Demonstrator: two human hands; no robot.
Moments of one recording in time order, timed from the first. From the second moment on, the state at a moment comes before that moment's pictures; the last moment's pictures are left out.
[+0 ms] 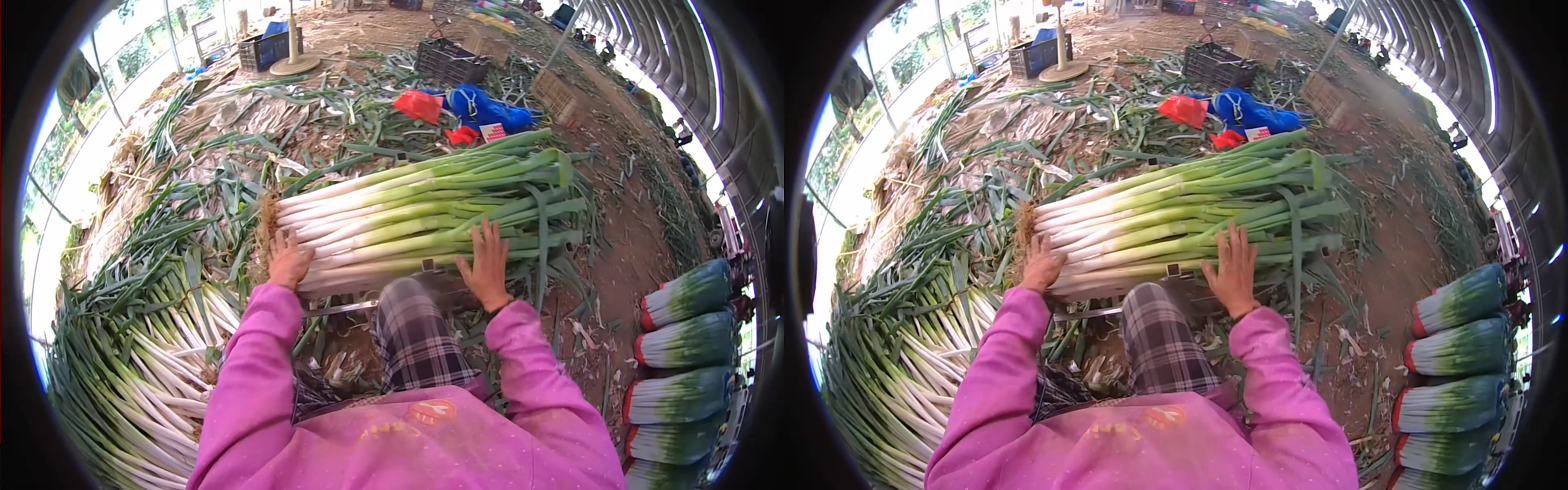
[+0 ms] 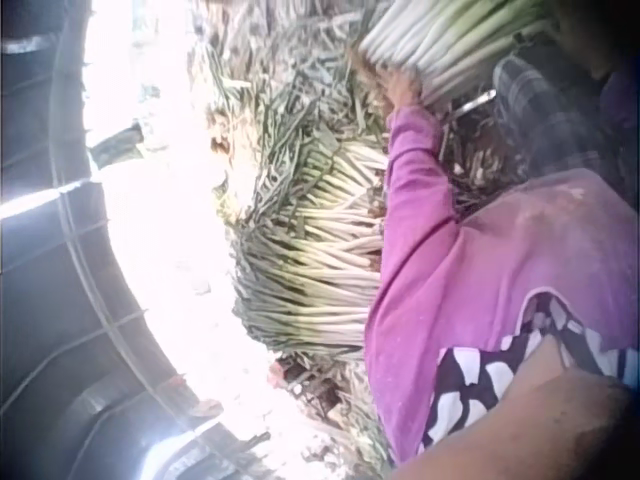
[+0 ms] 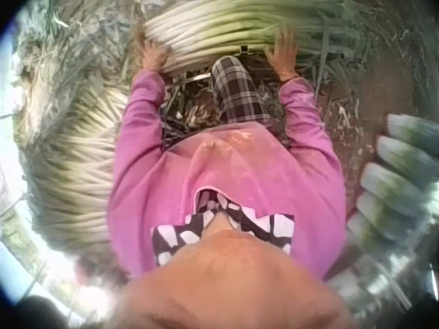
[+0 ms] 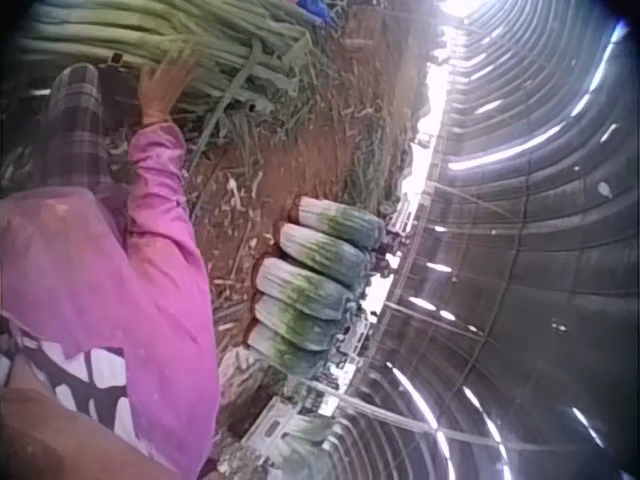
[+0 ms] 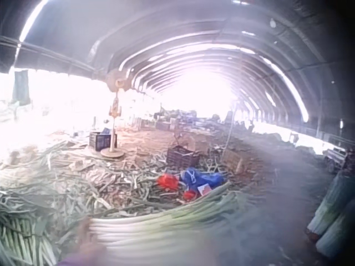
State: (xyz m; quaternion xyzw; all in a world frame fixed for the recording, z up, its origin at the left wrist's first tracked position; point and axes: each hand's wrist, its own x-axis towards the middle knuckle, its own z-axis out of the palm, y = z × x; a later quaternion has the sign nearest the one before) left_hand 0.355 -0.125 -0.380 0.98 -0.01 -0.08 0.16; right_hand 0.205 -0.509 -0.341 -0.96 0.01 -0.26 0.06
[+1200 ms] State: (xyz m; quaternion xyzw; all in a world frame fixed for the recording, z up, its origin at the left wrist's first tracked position) left_hand 0.027 0.136 -0.420 0.88 0.38 0.24 0.17; right_hand 0.232 -0.785 -0.373 -0.99 0.00 -0.12 -0.07
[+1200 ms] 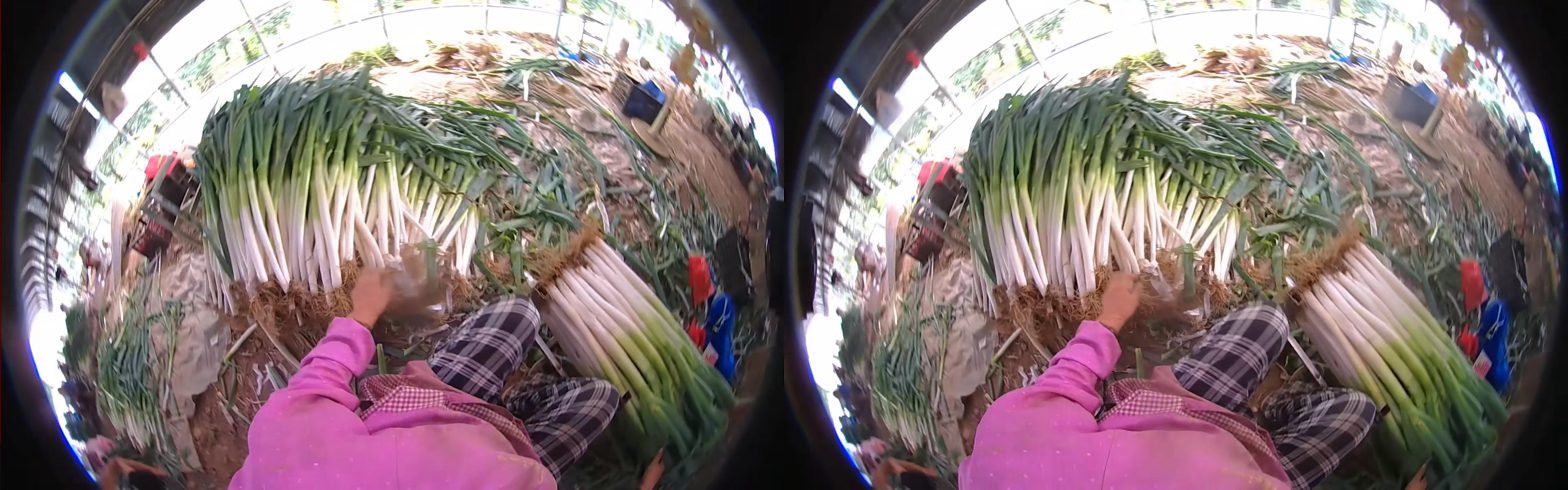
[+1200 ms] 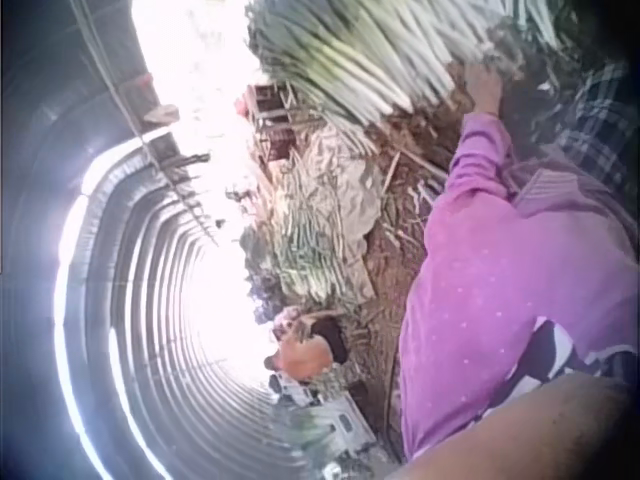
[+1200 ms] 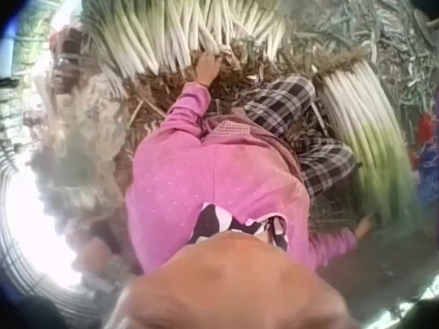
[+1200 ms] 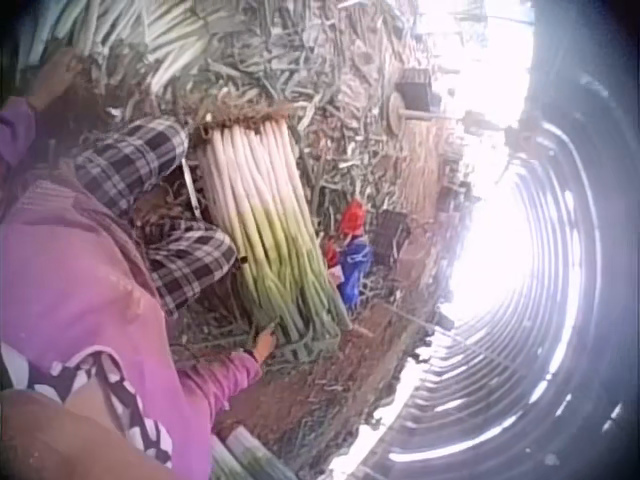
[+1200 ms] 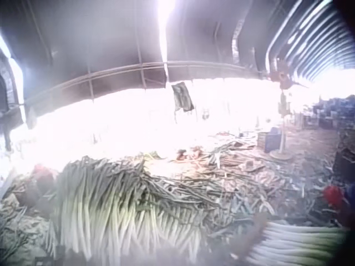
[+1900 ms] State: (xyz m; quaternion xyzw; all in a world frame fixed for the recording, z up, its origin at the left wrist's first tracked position) left_hand 0.031 0.274 -0.352 0.59 0.42 0.22 0.66; right_hand 0.105 -0.524 -0.185 -0.98 0.18 -0.09 0.05
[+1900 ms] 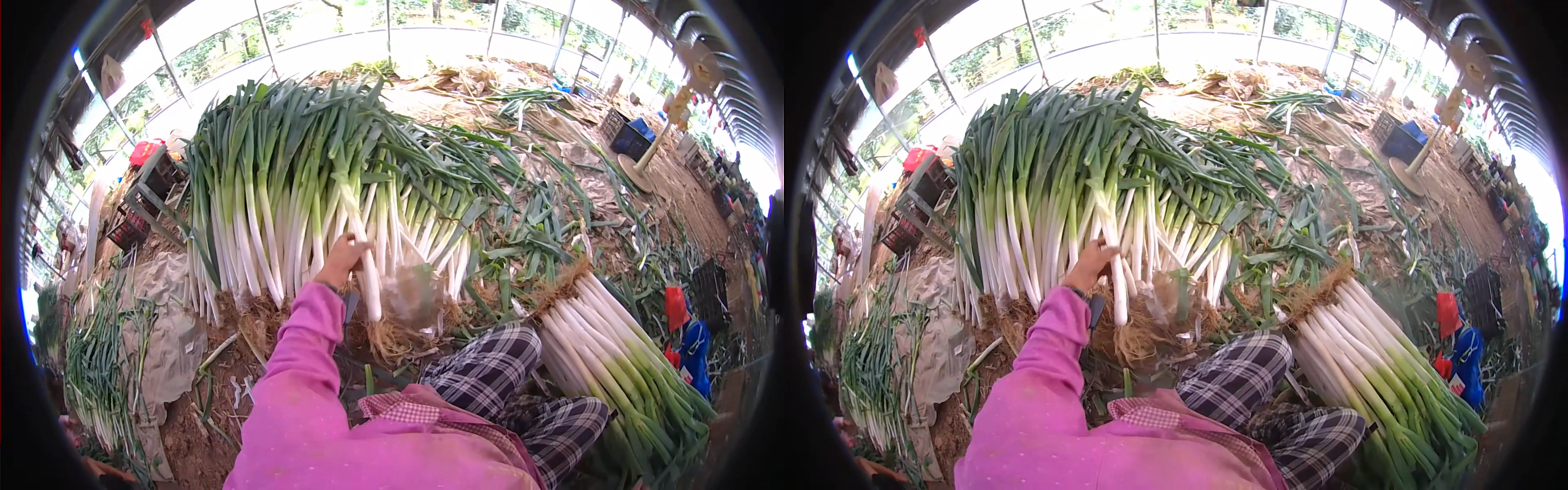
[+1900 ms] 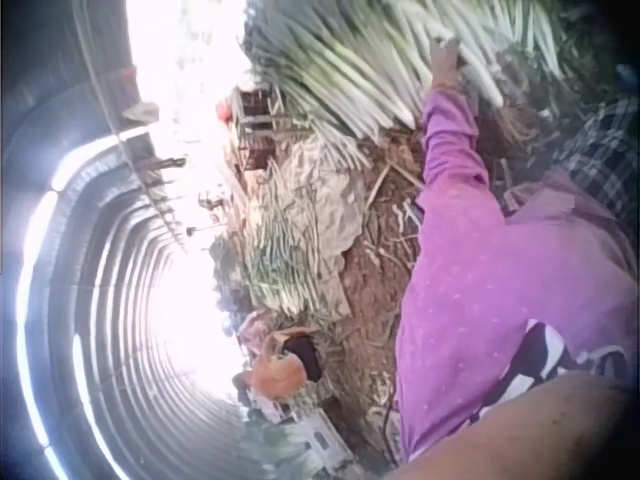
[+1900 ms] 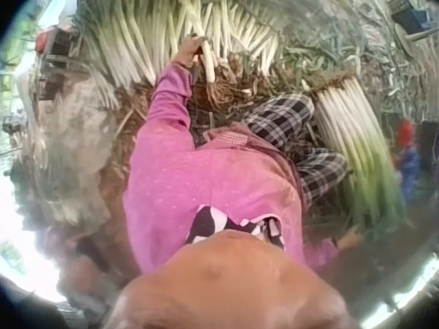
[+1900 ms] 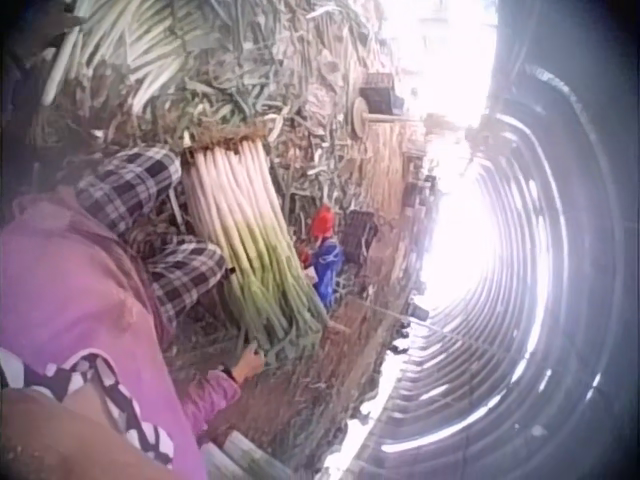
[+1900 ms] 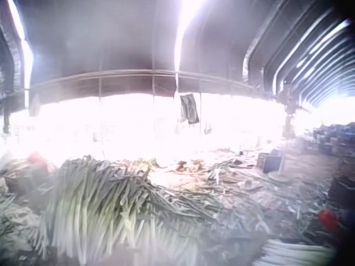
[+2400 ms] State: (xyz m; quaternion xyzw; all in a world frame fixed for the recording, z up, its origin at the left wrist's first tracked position) left_hand 0.261 -0.063 -0.147 0.81 -0.17 0.02 0.56; right_hand 0.223 -0.522 -0.308 -0.97 0.00 -0.22 0.11
